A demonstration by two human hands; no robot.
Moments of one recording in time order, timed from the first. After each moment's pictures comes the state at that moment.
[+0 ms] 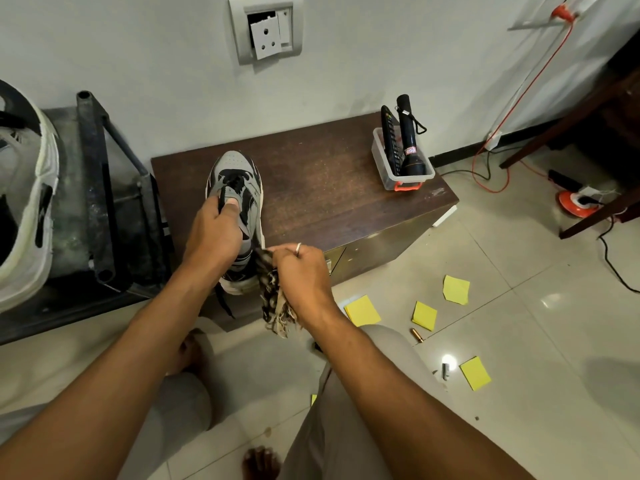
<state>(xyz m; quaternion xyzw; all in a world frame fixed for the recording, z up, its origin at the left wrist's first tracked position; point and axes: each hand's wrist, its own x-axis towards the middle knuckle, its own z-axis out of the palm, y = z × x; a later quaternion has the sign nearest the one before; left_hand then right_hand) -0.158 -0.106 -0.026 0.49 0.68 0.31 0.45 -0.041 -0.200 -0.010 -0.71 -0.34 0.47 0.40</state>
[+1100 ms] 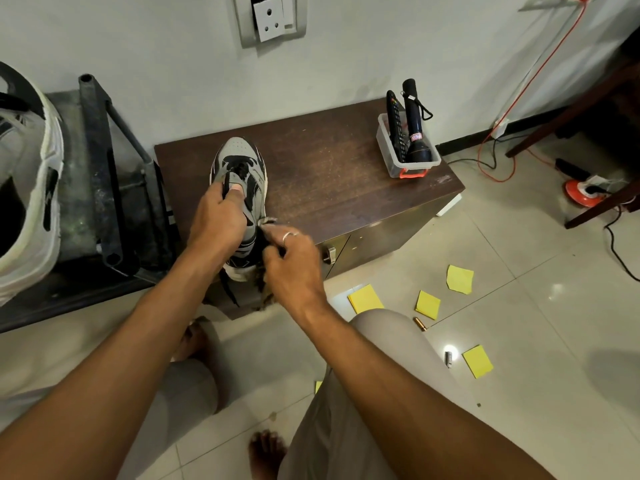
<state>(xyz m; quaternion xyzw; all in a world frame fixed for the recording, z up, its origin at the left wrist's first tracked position) -0.159 -0.108 -0.021 0.49 0.68 0.31 0.44 -0.060 -0.204 -0.027 -0.72 -0.49 0.32 0.37</state>
